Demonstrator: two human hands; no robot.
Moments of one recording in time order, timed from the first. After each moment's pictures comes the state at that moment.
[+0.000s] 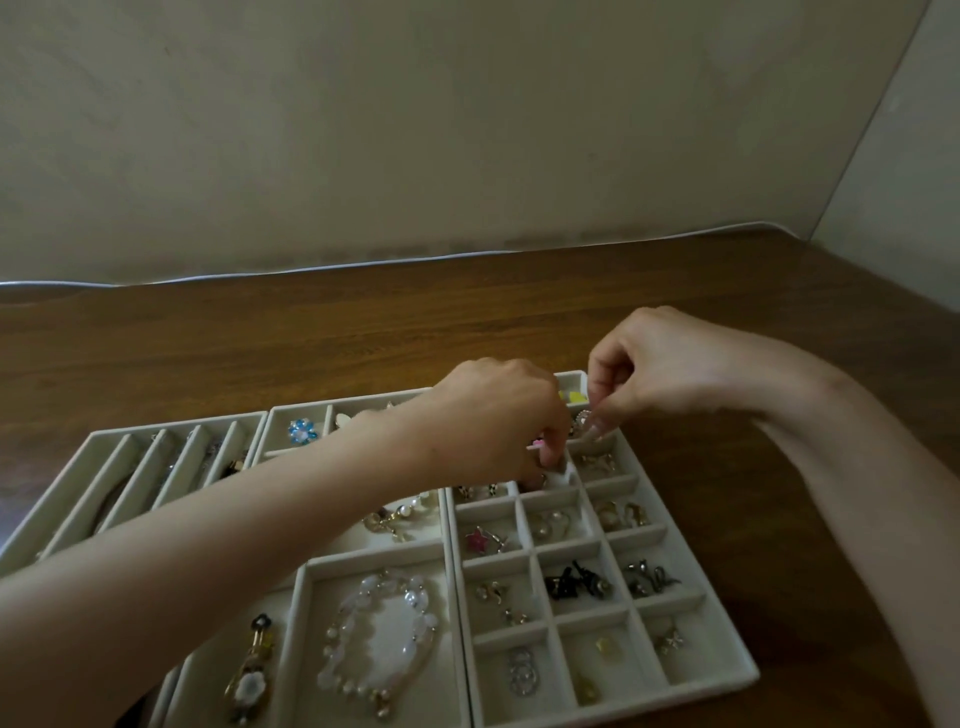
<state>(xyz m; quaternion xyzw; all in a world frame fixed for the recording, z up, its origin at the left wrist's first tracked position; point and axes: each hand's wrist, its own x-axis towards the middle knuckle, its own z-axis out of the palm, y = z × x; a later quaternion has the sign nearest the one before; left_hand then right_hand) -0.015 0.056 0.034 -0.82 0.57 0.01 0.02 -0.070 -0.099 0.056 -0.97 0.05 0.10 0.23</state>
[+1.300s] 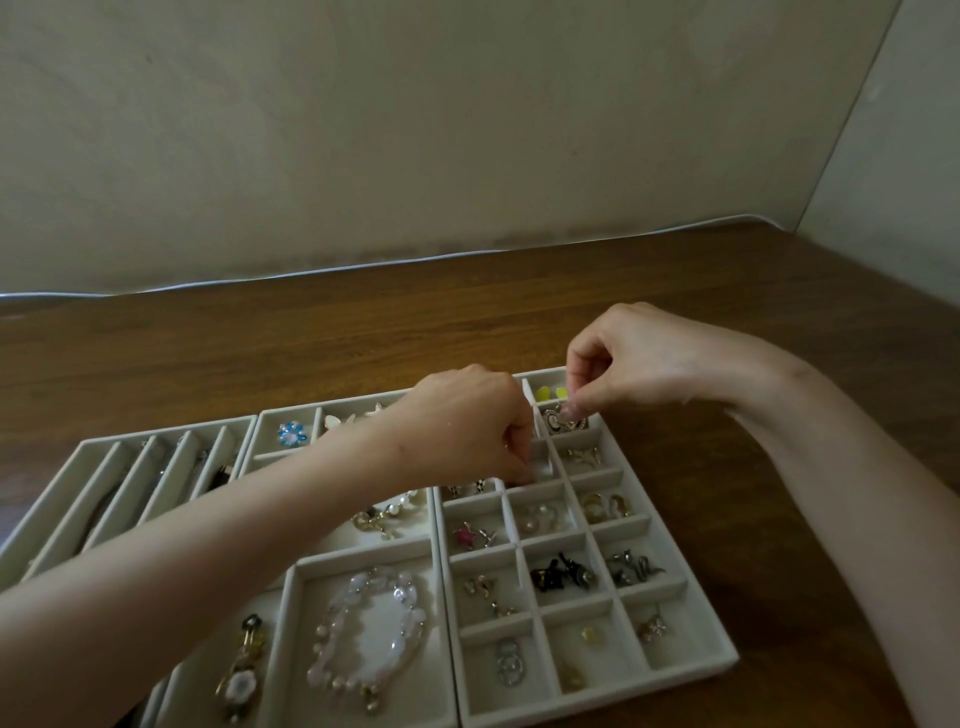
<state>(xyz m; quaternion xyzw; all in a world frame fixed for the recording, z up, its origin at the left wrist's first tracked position) -0.013 0.058 0.027 -0.86 0.50 0.07 -0.03 -0.068 -0.101 0.051 -0.97 0.04 0.09 0.24</state>
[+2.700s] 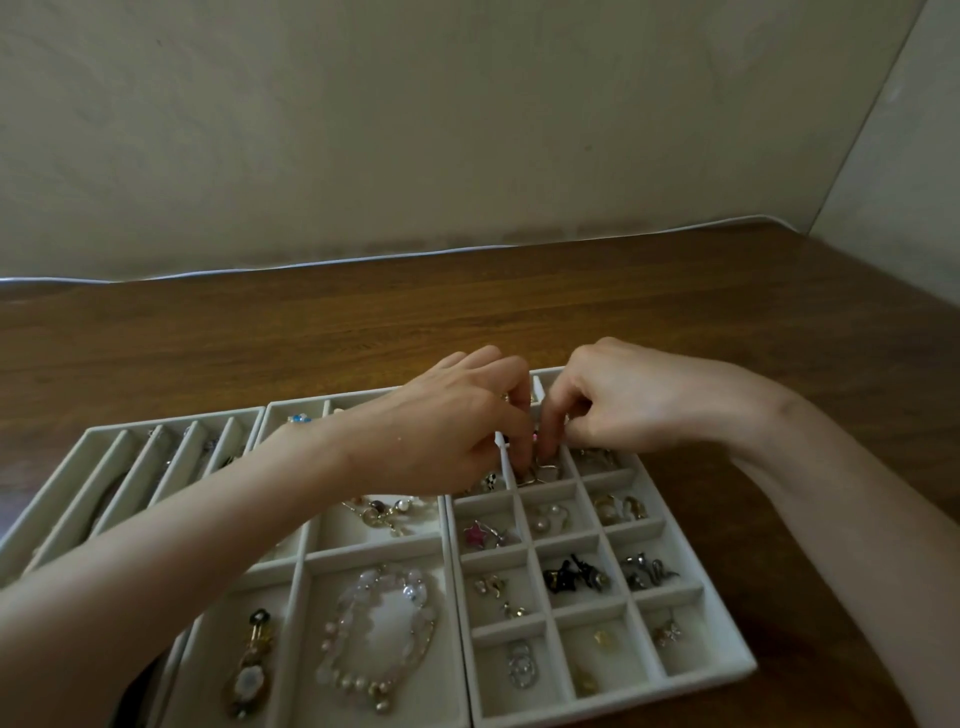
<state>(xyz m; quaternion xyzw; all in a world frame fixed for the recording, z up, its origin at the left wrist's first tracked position) 0.005 0.086 0.014 -0.78 0.63 -0.02 -0.06 -0.073 -0.067 0.049 -0.96 0.02 0.18 0.19</state>
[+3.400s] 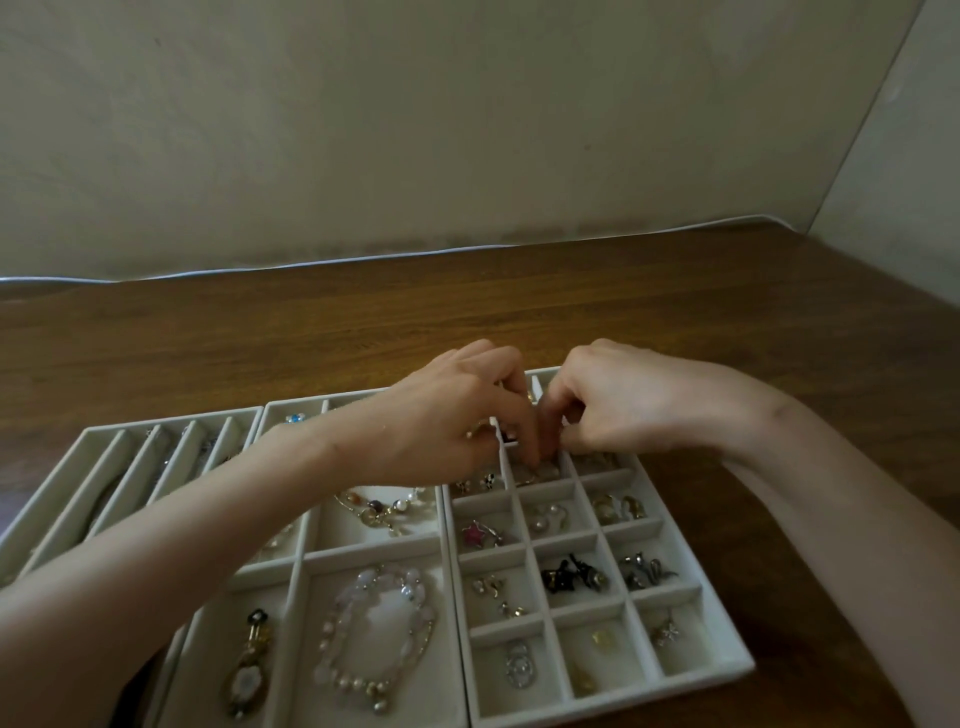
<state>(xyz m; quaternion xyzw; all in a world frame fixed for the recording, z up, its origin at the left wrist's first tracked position) 0.006 0.088 0.019 -0.78 0.61 0.02 -0.15 -0.074 -0.065 0.048 -0.97 0.00 0.16 0.18</state>
